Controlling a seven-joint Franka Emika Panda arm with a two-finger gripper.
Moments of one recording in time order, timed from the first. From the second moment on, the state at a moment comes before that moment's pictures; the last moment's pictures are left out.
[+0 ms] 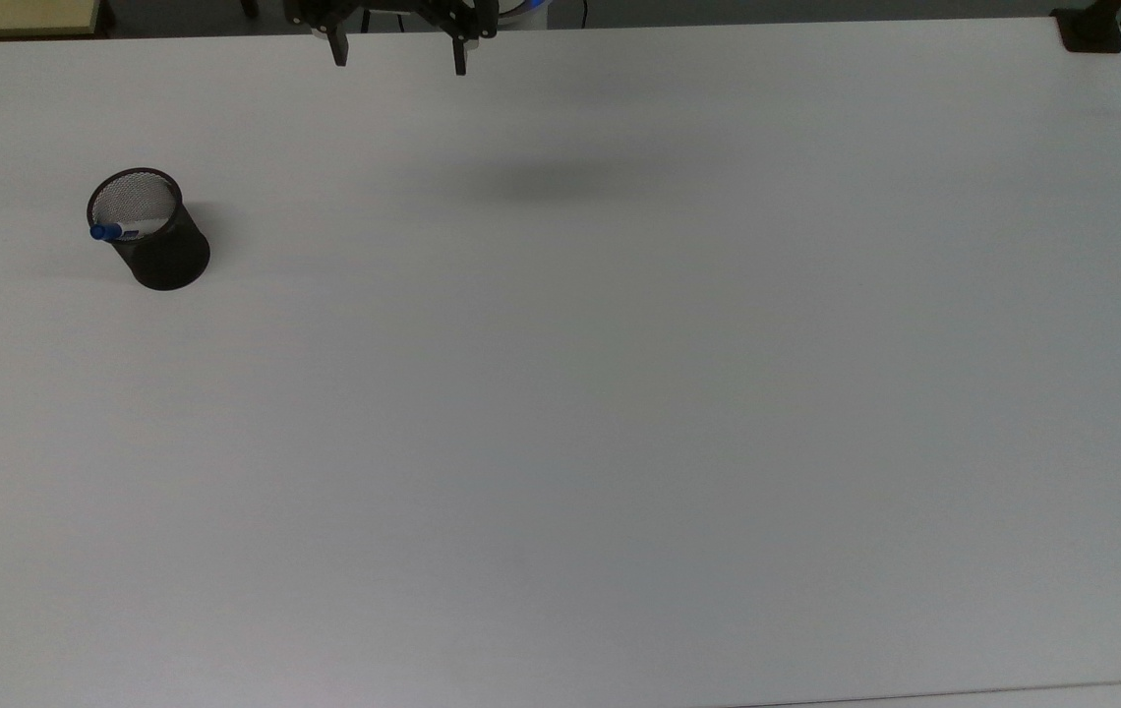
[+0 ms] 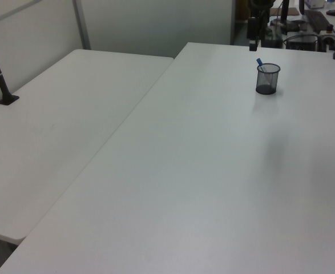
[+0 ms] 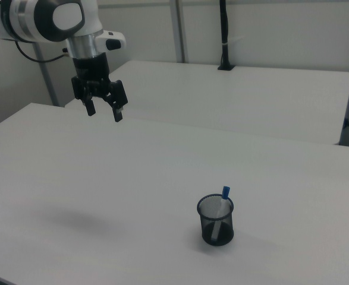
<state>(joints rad) 0.08 0.02 -0.09 -1.61 -0.03 1.62 0.03</state>
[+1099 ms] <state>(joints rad) -0.05 0.06 -0.09 -1.60 -0.03 1.67 -0.08</state>
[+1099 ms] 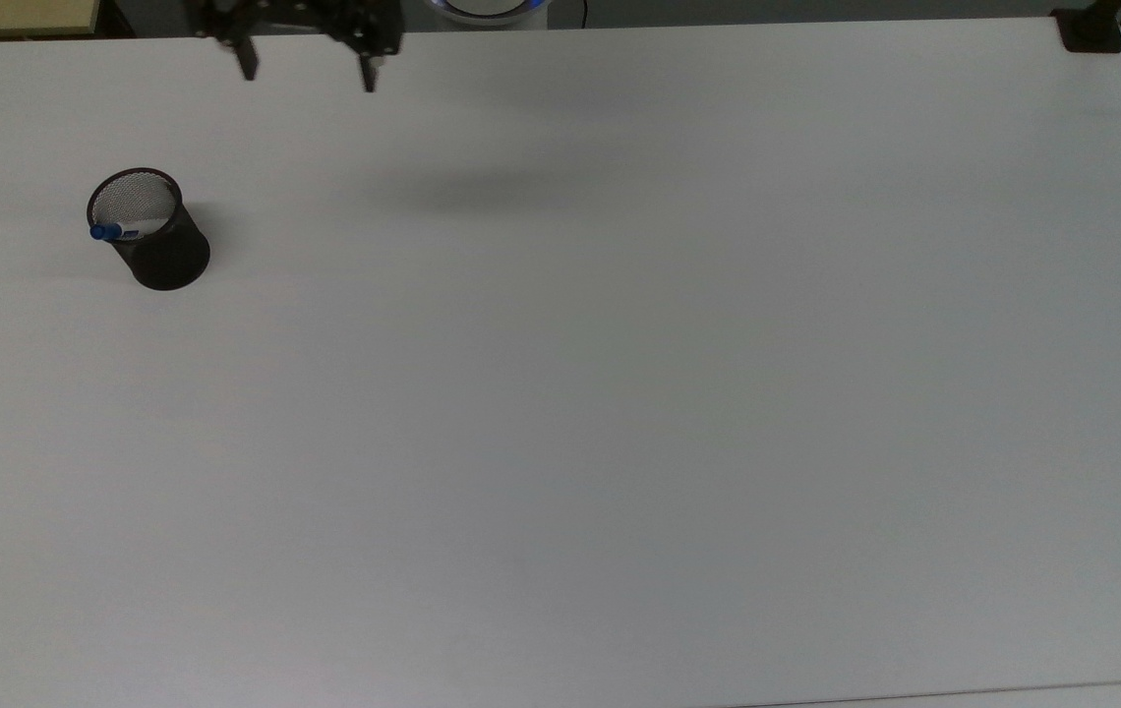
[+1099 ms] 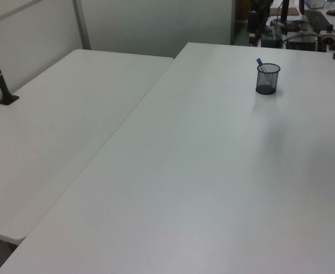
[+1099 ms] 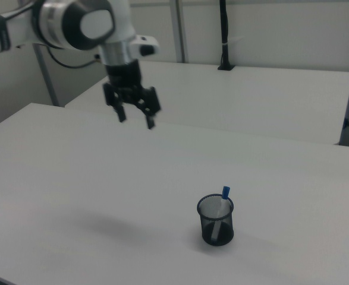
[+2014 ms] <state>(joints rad) -0.37 0.33 -0.10 -1.61 -0.08 2.01 -0.34</state>
